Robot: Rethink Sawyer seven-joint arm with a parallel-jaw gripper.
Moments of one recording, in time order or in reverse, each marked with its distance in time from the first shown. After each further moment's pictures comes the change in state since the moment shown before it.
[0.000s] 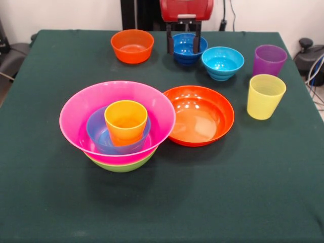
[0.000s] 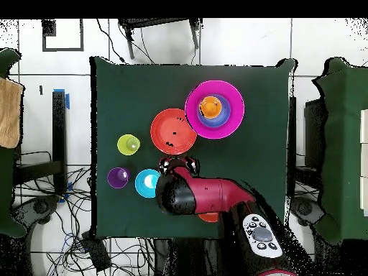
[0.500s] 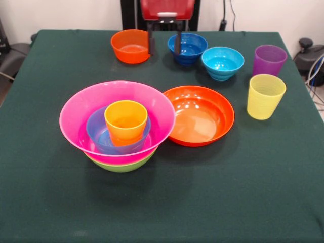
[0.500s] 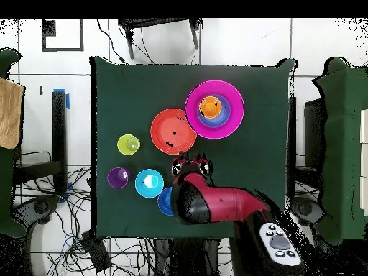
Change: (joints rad) arm -0.090 0.011 0.001 0.027 -0.095 -0.171 0.000
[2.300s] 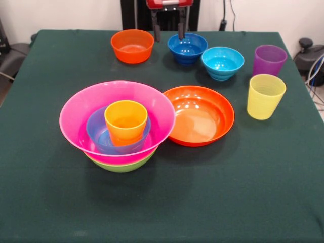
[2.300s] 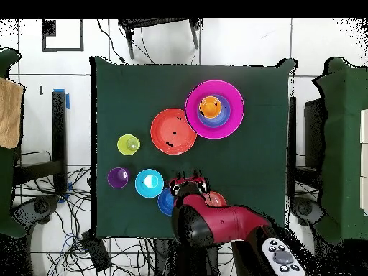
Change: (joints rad) arm -0.059 -0.030 0.032 0.128 -0.117 -0.055 0.000
